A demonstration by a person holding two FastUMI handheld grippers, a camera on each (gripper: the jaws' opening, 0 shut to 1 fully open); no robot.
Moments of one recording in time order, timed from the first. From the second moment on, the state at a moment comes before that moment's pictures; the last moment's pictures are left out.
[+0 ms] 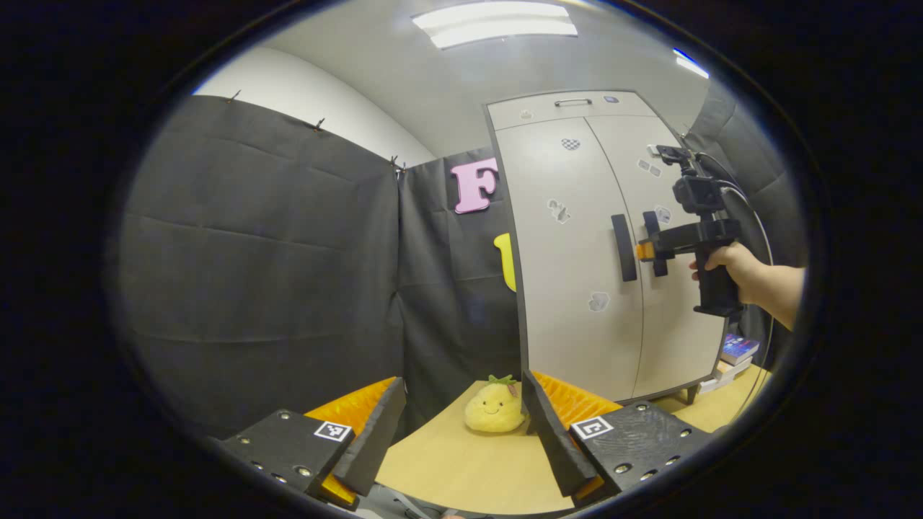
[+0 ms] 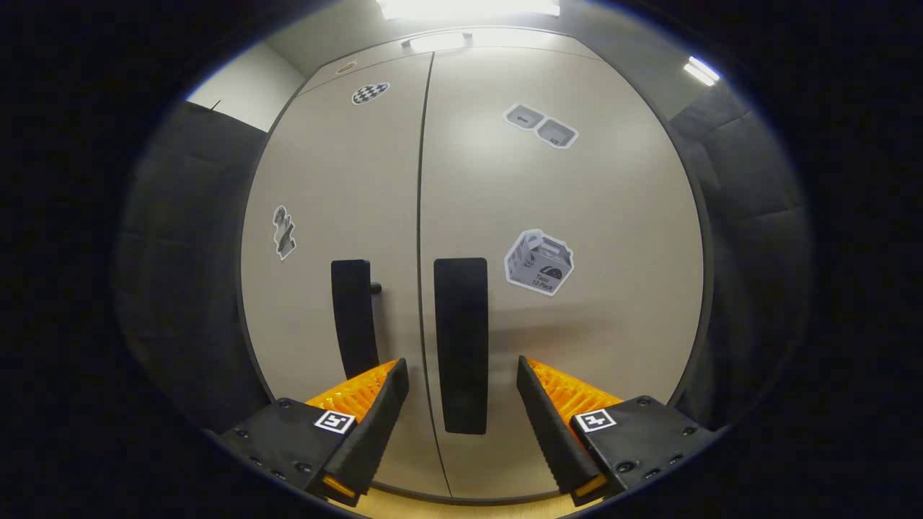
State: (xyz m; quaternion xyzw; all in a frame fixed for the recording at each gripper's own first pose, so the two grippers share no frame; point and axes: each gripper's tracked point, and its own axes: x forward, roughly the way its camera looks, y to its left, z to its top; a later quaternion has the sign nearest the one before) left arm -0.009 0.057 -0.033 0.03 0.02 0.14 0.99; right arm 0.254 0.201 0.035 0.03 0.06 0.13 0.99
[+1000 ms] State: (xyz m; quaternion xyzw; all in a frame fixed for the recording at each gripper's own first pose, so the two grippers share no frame) left arm -0.011 0.055 -0.027 0.03 0.01 0.13 0.99; right arm 0.254 0.201 0.031 0.02 0.11 0.11 0.99
